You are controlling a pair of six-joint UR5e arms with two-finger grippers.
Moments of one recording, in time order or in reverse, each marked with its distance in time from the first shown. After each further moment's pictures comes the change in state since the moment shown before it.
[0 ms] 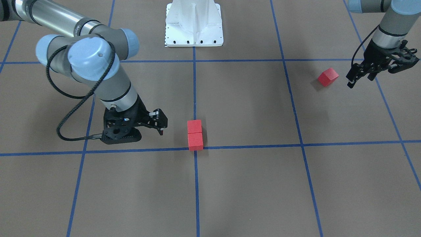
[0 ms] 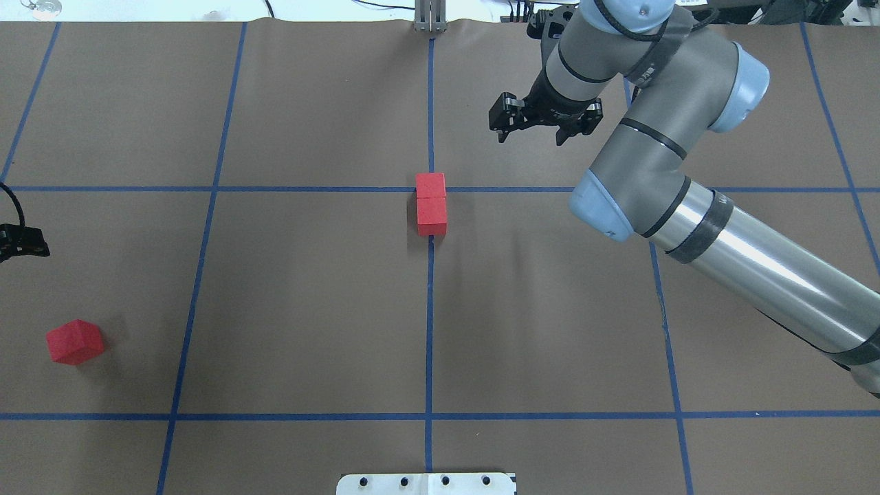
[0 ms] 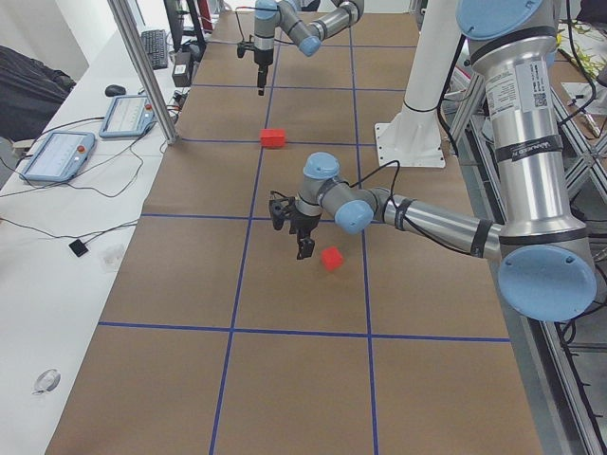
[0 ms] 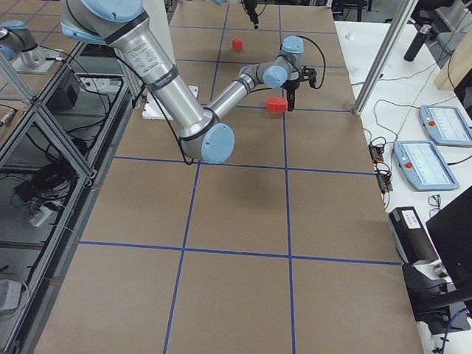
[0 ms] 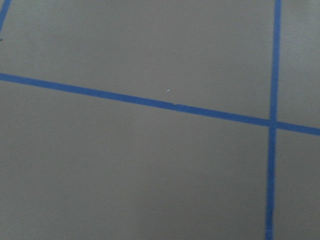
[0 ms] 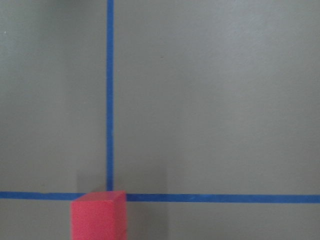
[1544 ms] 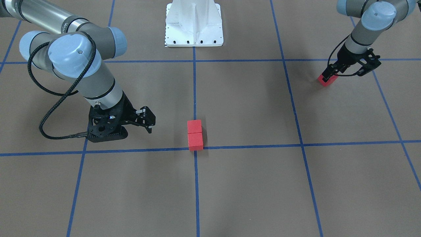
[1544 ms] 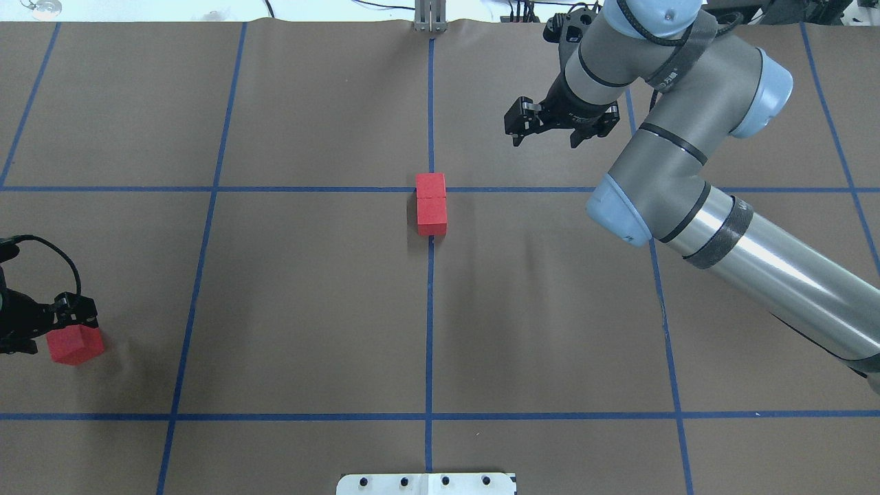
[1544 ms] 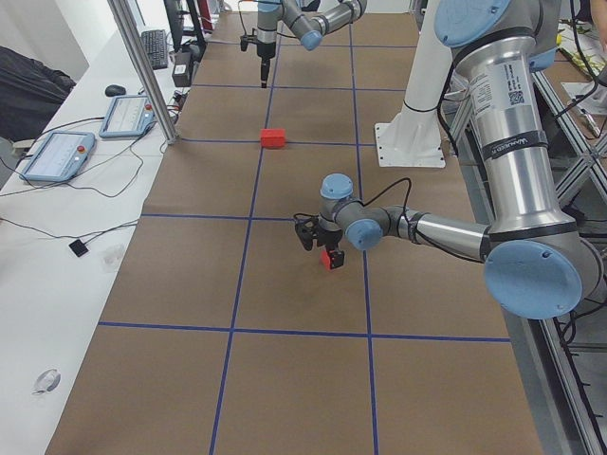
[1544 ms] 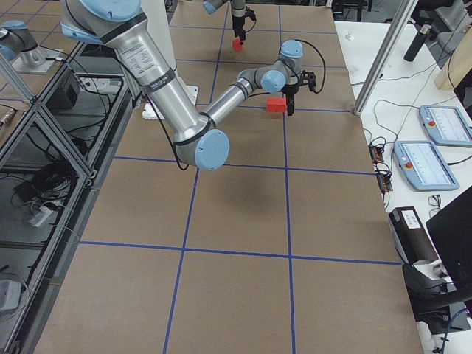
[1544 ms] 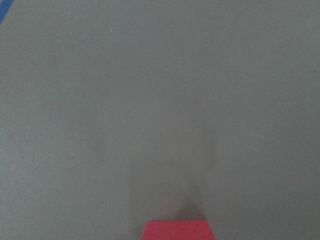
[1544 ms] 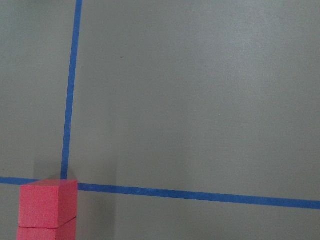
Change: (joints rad) left arm 0.218 -0.005 0.095 -0.045 -0.083 -0.194; right arm 0.003 -0.029 0.026 -0.002 0.000 -0.017
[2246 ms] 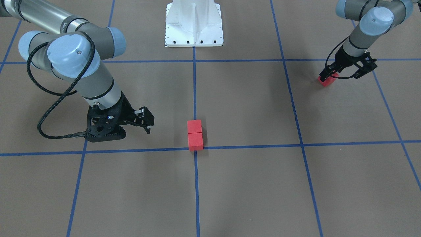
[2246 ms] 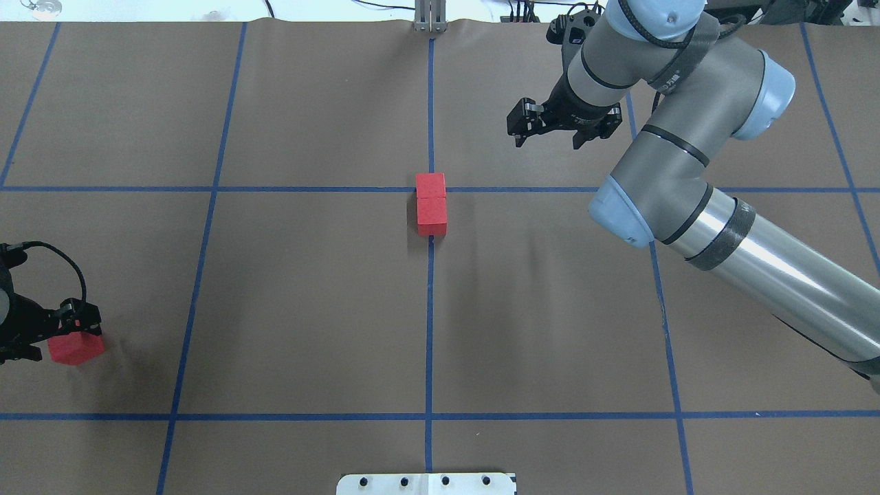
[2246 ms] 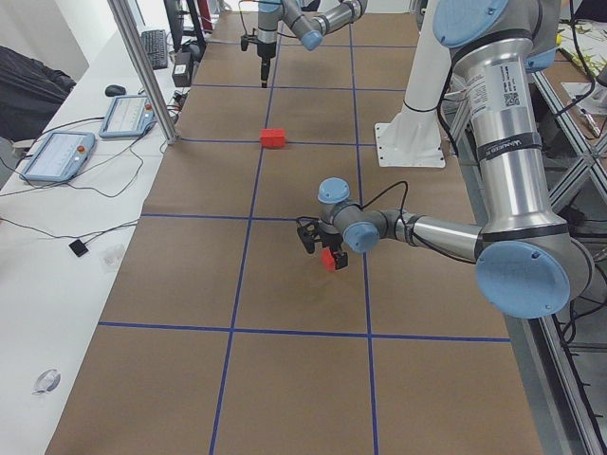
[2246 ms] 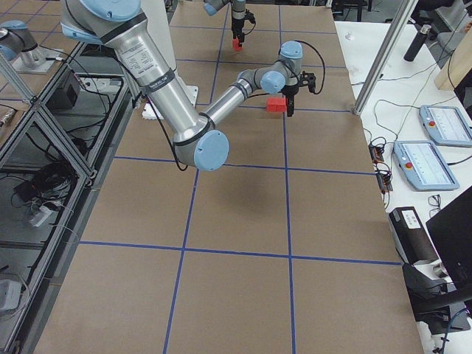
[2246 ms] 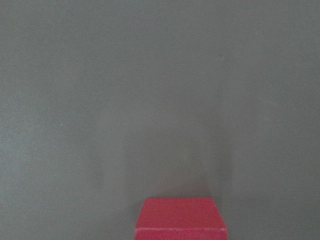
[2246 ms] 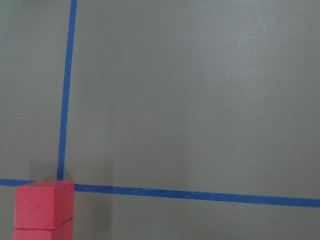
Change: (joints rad) left arm 0.005 -0.011 0.028 -0.001 -0.027 0.000; right arm -0.001 -0.006 0.004 0.000 -0.004 0.009
